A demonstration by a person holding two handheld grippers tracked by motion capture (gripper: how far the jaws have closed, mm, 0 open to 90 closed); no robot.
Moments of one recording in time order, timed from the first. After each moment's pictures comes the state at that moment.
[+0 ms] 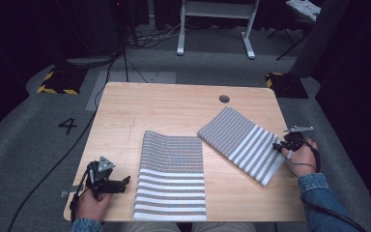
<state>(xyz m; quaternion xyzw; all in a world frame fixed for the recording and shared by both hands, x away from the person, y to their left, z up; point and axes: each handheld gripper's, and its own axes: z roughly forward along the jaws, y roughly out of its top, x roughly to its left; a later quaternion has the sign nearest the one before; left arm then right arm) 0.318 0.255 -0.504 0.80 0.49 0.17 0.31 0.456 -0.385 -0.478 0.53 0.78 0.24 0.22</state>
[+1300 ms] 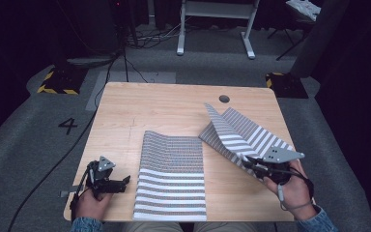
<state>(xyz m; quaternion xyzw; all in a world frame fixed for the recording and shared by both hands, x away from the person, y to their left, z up) 0.319 0.254 -0.504 0.80 0.49 0.17 0.31 0.326 -0.266 -0.405 0.27 0.85 0.42 0.18</state>
